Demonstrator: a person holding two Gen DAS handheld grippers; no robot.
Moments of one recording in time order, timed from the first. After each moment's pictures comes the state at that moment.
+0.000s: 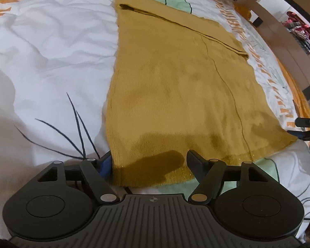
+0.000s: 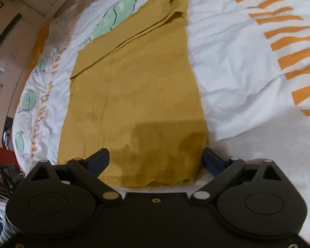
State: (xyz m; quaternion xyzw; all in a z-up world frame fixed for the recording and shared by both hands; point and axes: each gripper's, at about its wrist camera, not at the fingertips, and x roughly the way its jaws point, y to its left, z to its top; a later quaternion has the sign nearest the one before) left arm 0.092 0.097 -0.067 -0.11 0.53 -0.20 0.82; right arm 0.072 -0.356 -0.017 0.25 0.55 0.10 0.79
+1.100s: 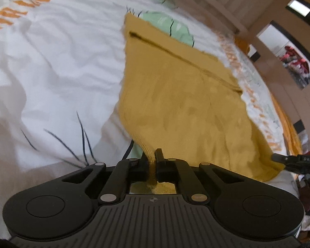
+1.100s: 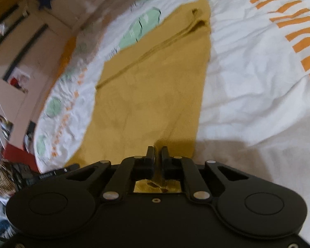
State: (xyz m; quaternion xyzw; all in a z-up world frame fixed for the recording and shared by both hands) left arm 0.092 0.119 -0.048 -0.19 0.46 -0.18 0.85; right arm 0.055 -0.358 -0.019 0.31 0.46 0.17 0.82
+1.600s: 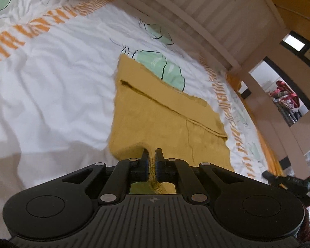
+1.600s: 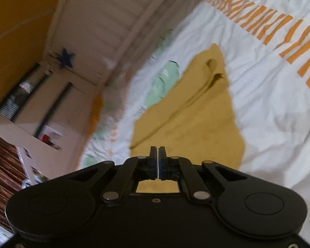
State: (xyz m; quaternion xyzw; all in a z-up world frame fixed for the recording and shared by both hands) left arm 0.130 0.127 -0.004 -0.25 0.39 -0.18 0.87; right arm 0.087 -0.377 0.001 0.37 0.37 0.15 0.84
